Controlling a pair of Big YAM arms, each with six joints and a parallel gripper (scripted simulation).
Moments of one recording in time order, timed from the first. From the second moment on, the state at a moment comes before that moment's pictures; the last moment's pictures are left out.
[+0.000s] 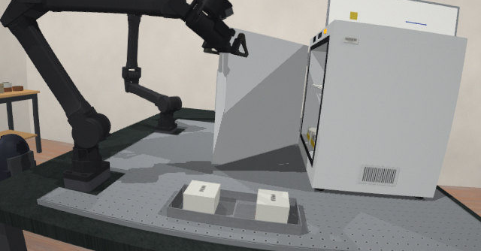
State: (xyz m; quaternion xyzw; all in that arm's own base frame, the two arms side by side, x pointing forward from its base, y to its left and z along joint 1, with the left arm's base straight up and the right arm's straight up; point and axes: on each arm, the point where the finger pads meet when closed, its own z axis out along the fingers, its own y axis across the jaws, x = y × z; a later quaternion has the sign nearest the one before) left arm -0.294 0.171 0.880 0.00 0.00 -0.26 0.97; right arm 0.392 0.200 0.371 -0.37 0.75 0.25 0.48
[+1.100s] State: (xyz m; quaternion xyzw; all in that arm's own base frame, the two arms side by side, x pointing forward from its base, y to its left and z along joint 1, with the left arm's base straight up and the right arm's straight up) left arm -0.294 0.171 0.880 0.00 0.00 -0.26 0.97; right arm 0.443 0.164 0.369 -0.41 0.73 0.27 0.46
